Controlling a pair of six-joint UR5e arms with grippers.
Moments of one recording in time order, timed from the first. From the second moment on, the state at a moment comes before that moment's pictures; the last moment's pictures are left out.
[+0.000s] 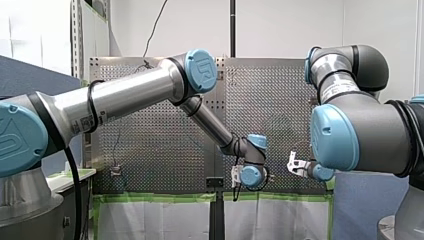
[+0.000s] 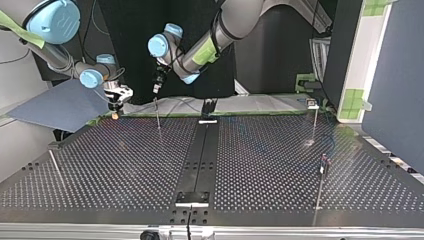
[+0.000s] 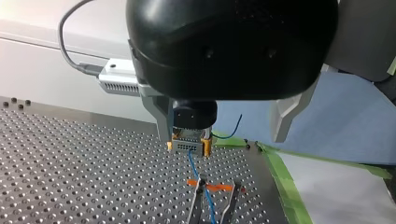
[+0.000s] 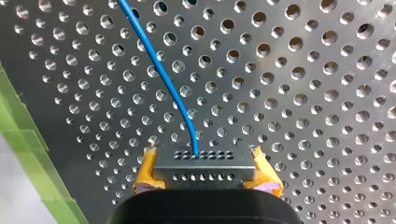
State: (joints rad) left arm -0.88 -2.75 -1.07 -2.66 -1.99 -1.70; right arm 1.62 -0.51 1.44 -0.74 1.29 1.75
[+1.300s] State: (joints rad) left arm -0.88 -2.85 -0.90 -2.74 -2.08 -1.70; right arm 1.63 -0.51 1.44 -0.73 1.29 1.74
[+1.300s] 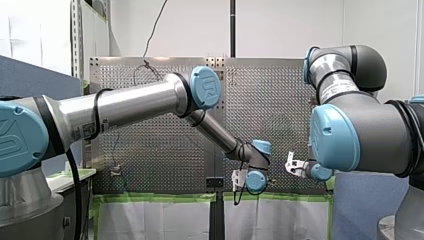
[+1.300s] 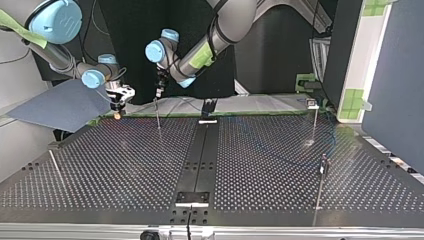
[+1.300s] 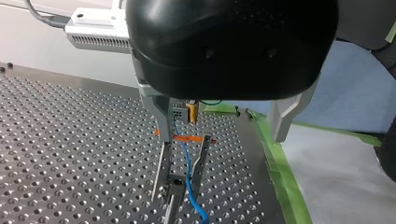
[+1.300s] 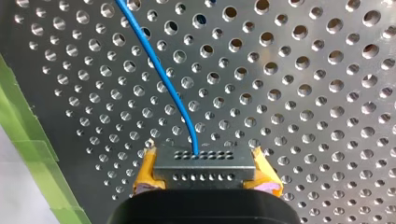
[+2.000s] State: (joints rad) left arm -0.89 -2.85 -0.89 -2.76 -2.09 -1.68; right arm 1.63 -0.51 1.44 -0.73 1.29 1.74
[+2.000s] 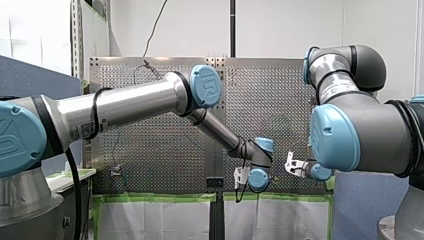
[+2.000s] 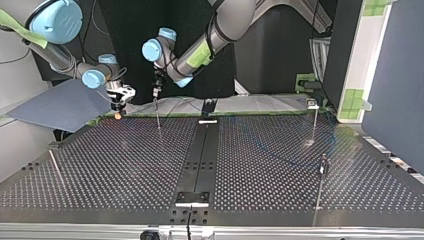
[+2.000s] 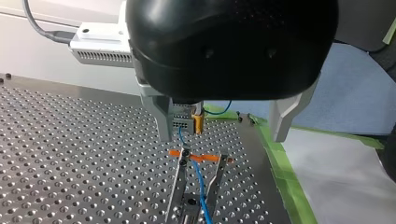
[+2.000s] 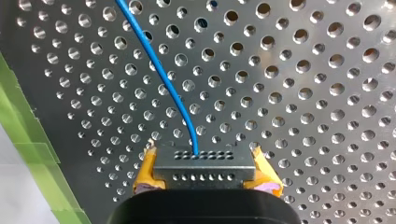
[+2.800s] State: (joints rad) left arm -0.89 -2.85 -0.91 -2.76 -2.09 -1.68; right arm 1.64 -0.51 1.44 -0.73 1.29 1.75
